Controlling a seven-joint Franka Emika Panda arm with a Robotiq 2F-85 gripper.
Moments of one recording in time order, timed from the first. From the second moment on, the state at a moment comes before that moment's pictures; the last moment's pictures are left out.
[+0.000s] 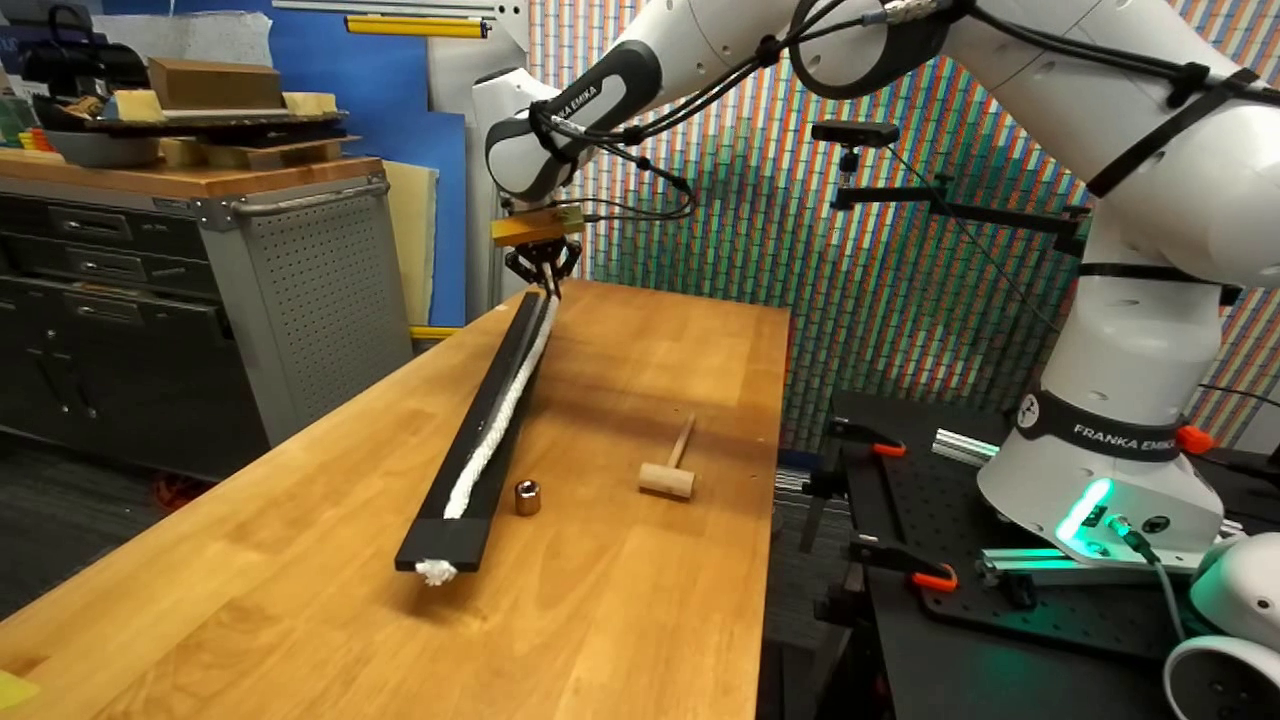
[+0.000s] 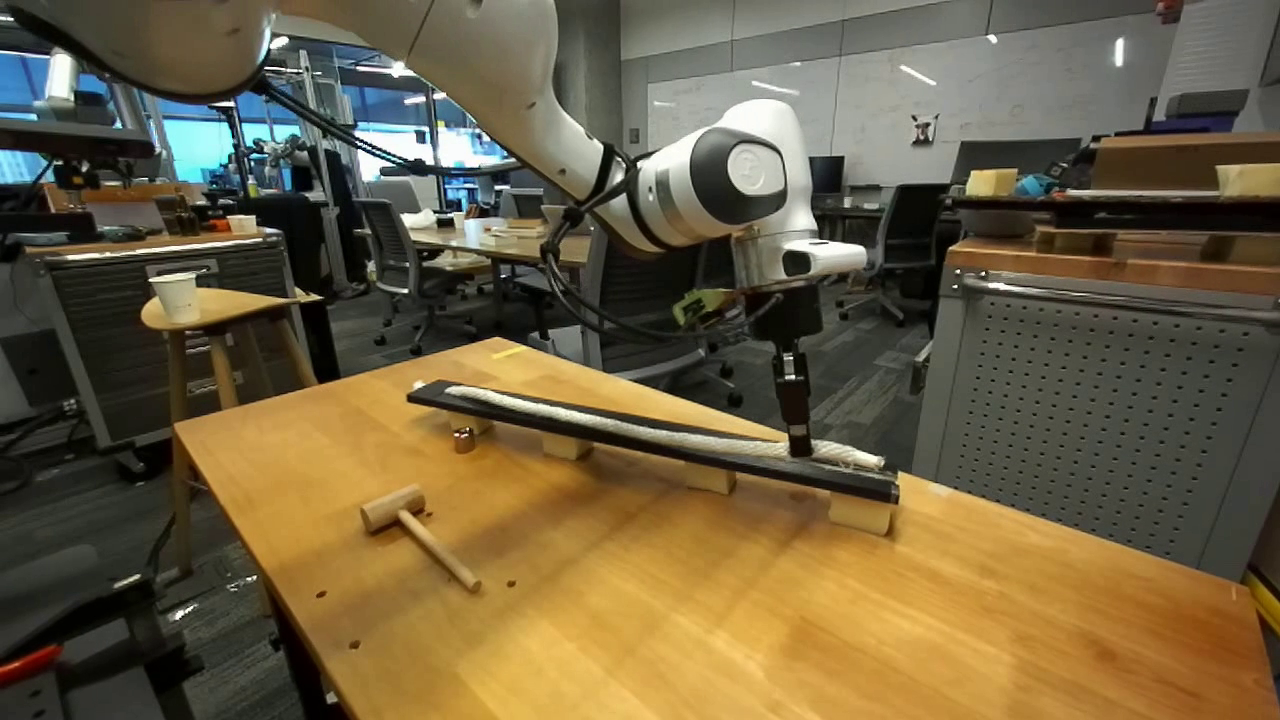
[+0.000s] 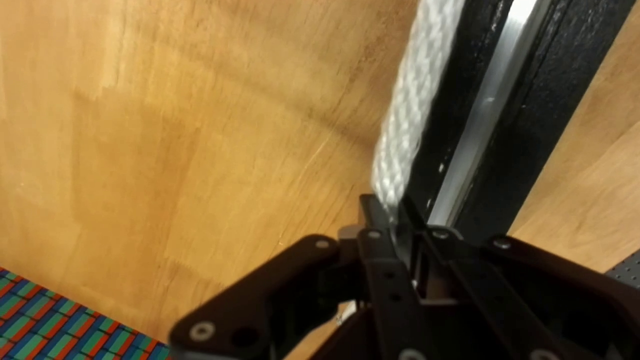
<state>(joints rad) -0.08 0.94 -0.27 -1.19 -0.10 2.08 0.93</state>
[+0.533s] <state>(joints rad) -0.08 0.99 -0.27 -1.12 -0.11 2.09 0.98</state>
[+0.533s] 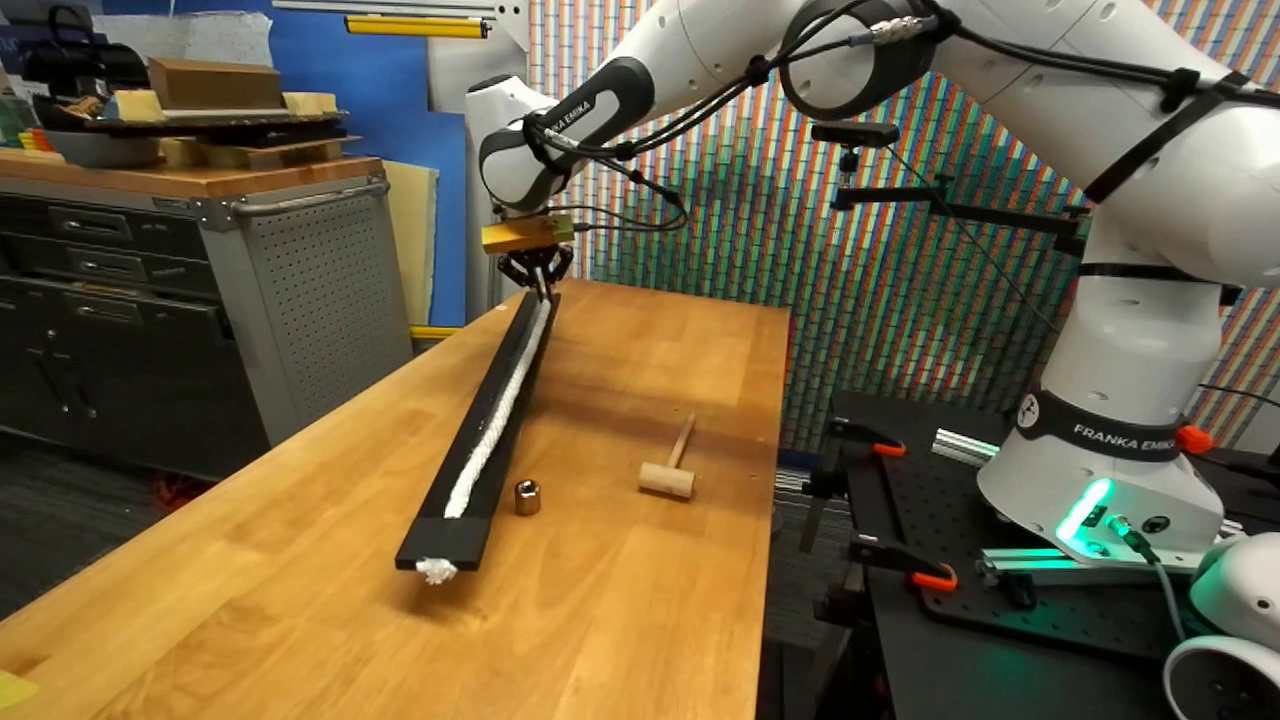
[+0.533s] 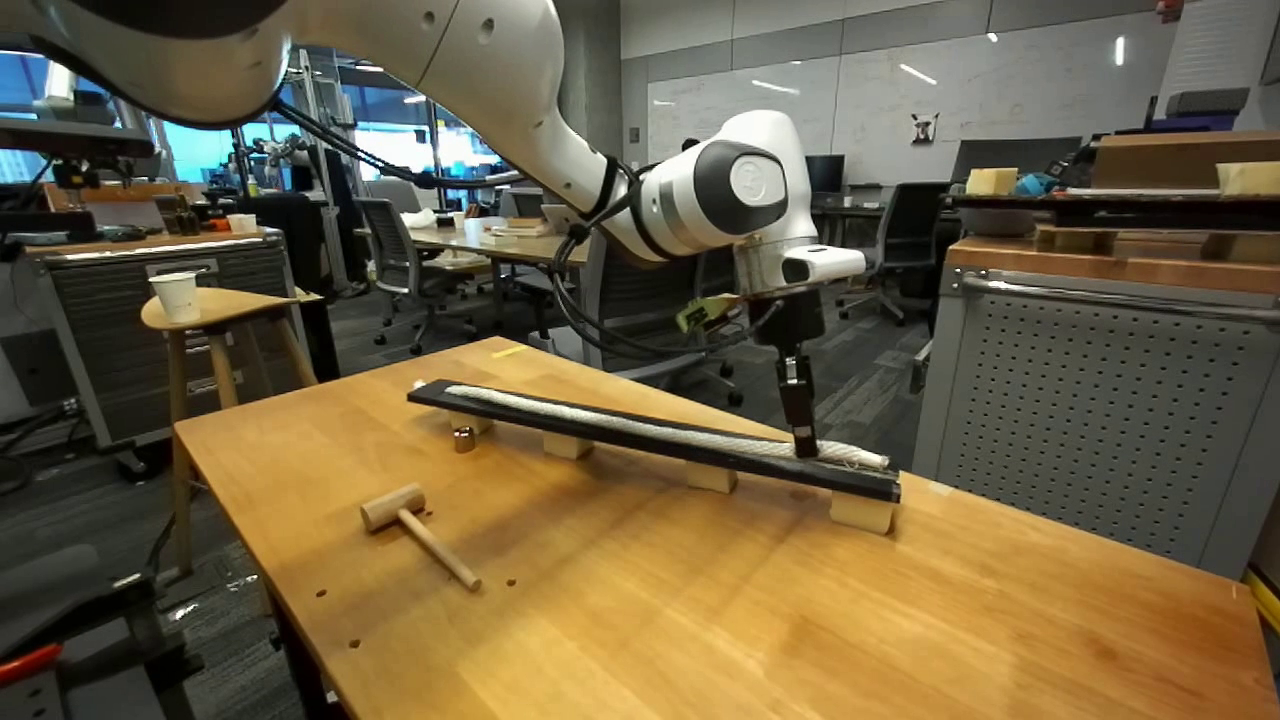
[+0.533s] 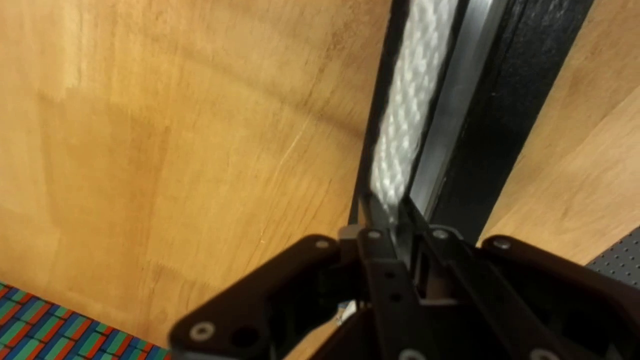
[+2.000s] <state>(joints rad) -0.08 1.03 -0.29 -1.11 -0.11 2.19 1.01</state>
